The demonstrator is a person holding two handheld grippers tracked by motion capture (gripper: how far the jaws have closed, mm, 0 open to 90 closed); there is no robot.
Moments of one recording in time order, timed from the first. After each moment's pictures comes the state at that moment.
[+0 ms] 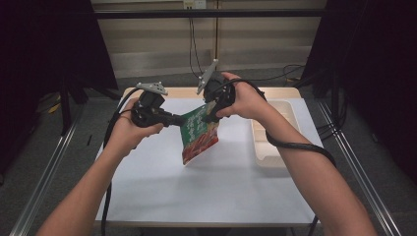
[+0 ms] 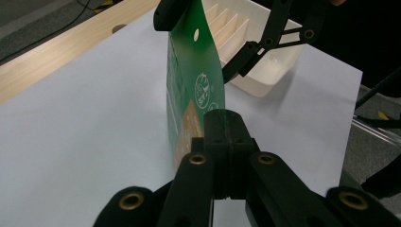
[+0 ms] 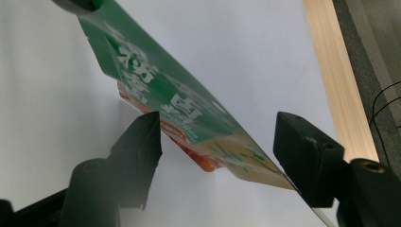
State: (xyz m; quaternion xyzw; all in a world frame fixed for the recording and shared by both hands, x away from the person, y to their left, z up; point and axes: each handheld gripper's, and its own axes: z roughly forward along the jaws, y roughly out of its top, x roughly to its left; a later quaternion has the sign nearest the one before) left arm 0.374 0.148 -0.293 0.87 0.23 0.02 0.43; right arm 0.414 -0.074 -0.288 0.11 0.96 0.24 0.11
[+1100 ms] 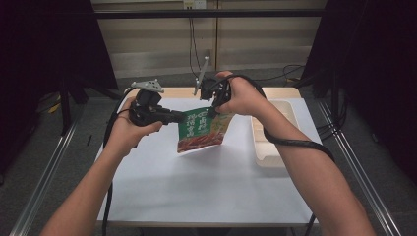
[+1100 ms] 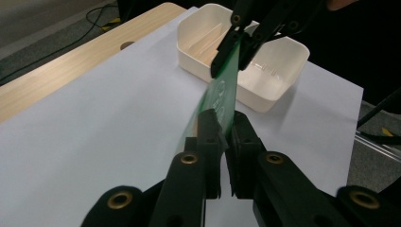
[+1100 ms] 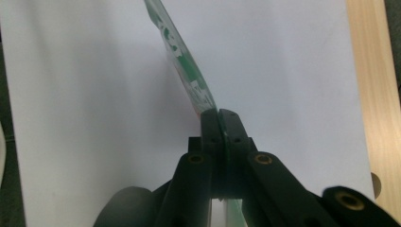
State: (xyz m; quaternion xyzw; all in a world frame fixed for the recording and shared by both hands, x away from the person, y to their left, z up) left arm 0.374 0.153 -0.292 0.86 0.24 0.02 0.45; right arm 0.408 -0.065 -0.272 0.12 0.98 0.16 0.07
